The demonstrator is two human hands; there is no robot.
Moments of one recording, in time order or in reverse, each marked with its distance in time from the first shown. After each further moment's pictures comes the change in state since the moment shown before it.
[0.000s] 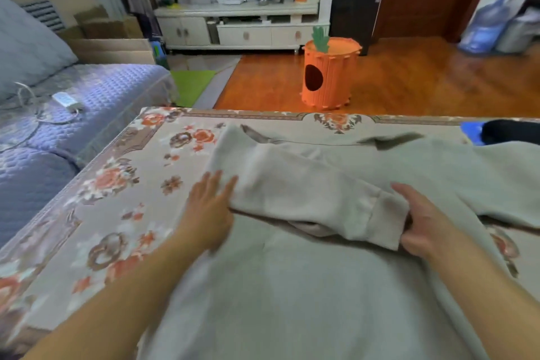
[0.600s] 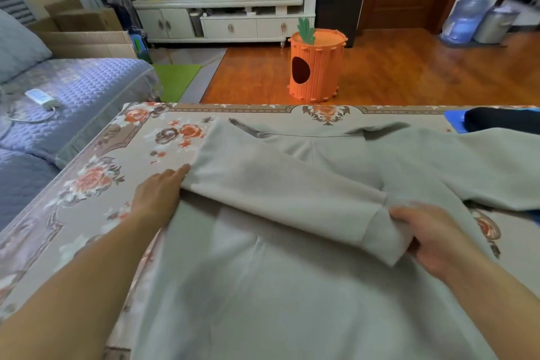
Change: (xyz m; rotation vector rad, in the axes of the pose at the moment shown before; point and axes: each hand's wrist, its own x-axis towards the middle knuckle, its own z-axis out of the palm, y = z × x) left_hand 0.030 -0.082 -0.018 0.213 -0.050 -0.105; right_hand -0.034 0.021 -0.019 -0.412 0.215 -0.225
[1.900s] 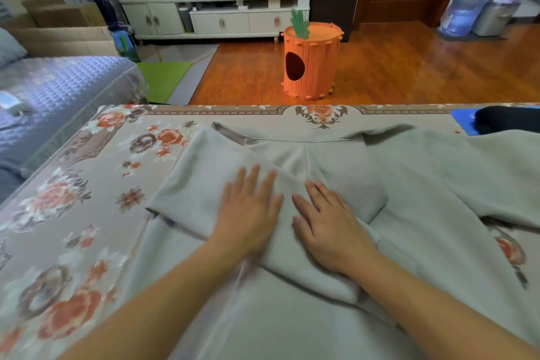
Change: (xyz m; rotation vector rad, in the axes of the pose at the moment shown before) left_hand -0.008 0.197 -0.014 -0.318 -0.079 0.208; right_hand 0.079 0.030 0.102 -1.339 -0.184 -0.912
